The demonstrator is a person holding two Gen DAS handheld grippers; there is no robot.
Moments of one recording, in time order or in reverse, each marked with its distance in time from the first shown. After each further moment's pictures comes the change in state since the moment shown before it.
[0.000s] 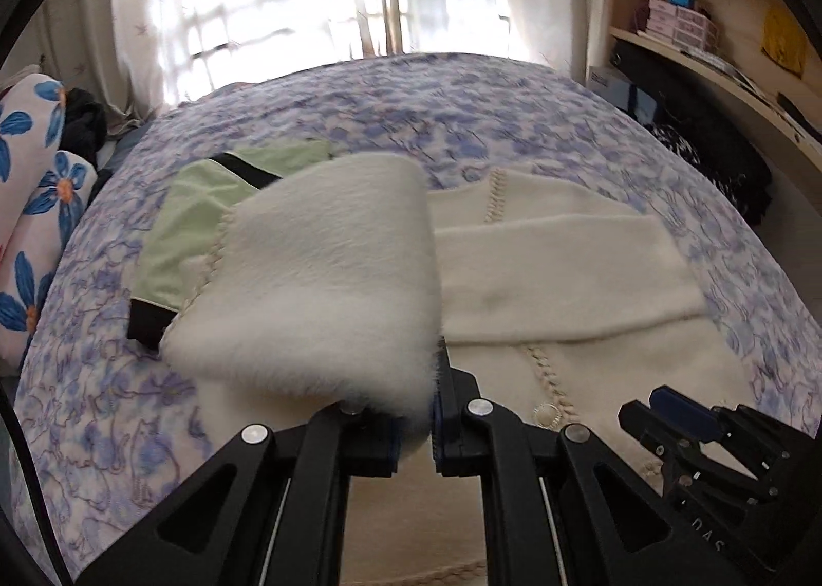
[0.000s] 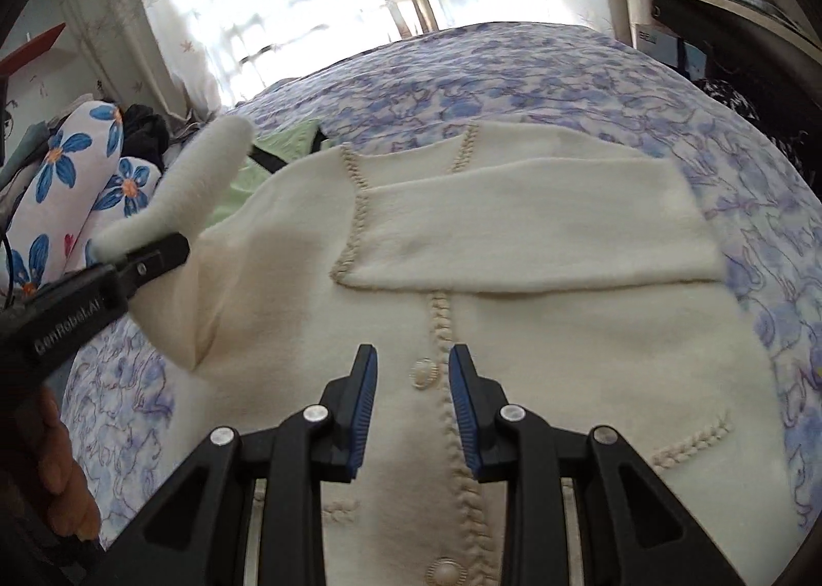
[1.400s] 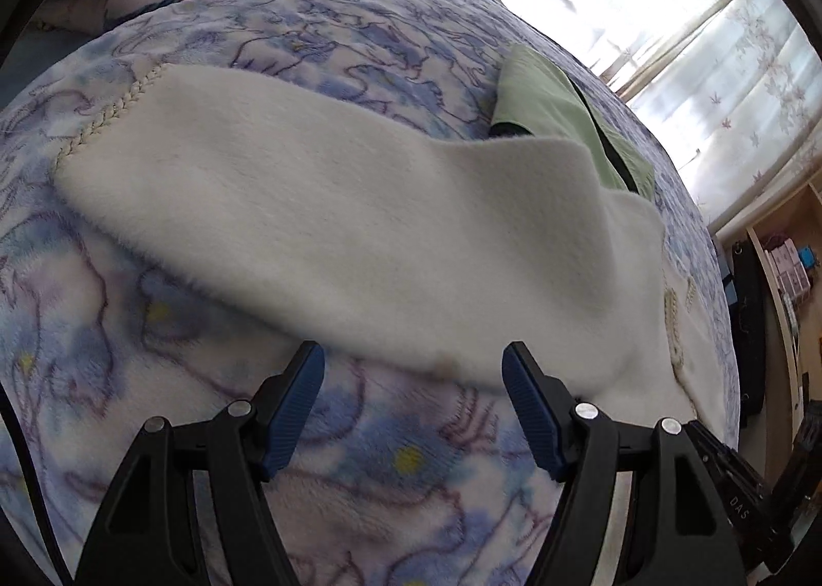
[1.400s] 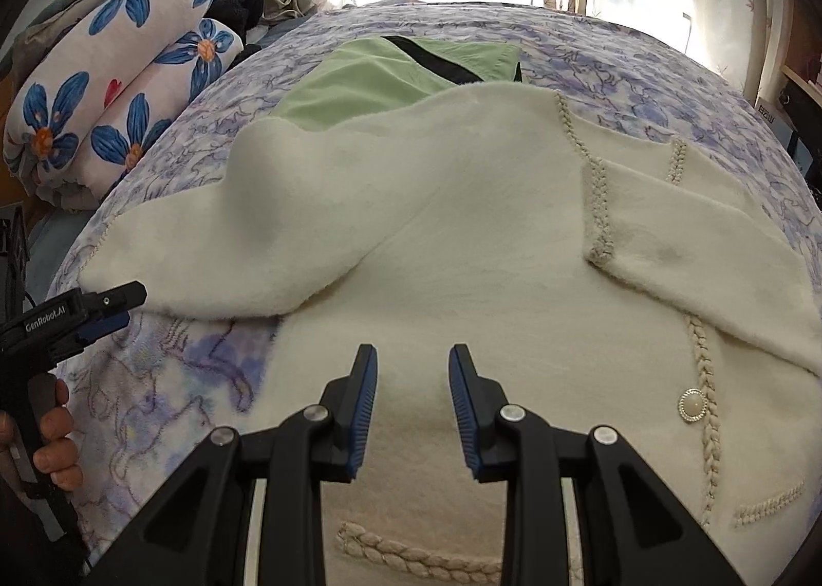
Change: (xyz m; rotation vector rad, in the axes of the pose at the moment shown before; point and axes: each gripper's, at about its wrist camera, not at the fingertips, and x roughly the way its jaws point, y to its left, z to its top) left arm 0.018 0.368 -0.177 -0.751 0.069 -0.056; right arm 0.085 0.211 -0.030 -0.354 0.146 0.042
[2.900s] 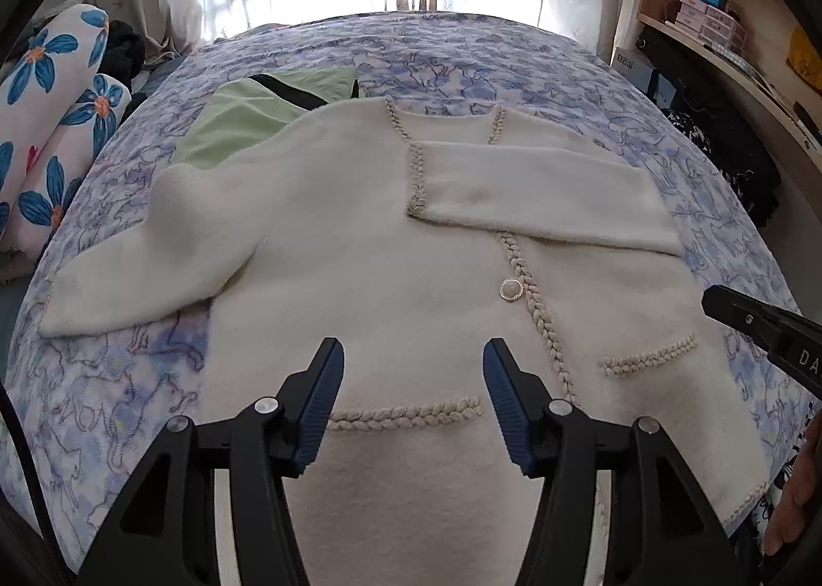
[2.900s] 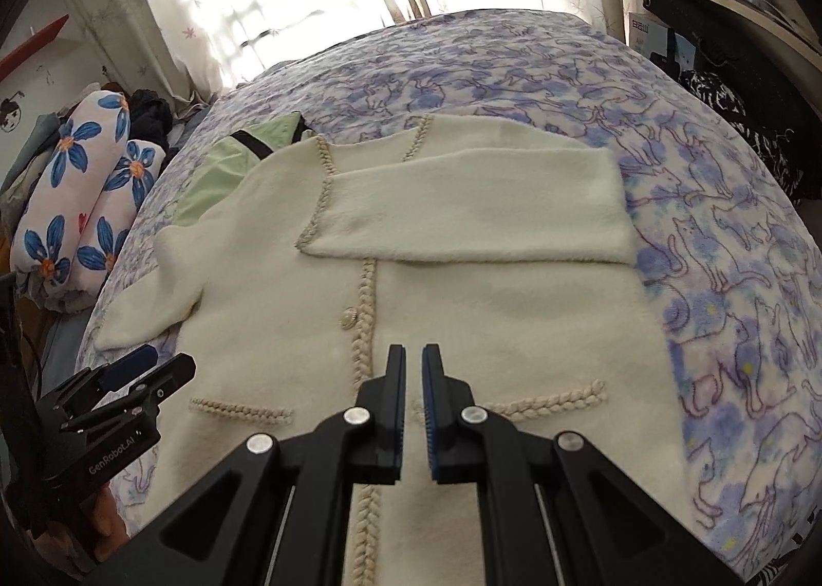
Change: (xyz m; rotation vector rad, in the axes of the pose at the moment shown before) left arm -0.068 -0.341 -0.193 0.611 -0.008 0.118; right arm -0.169 -0.229 -0.078 0.275 -0.072 -0.003
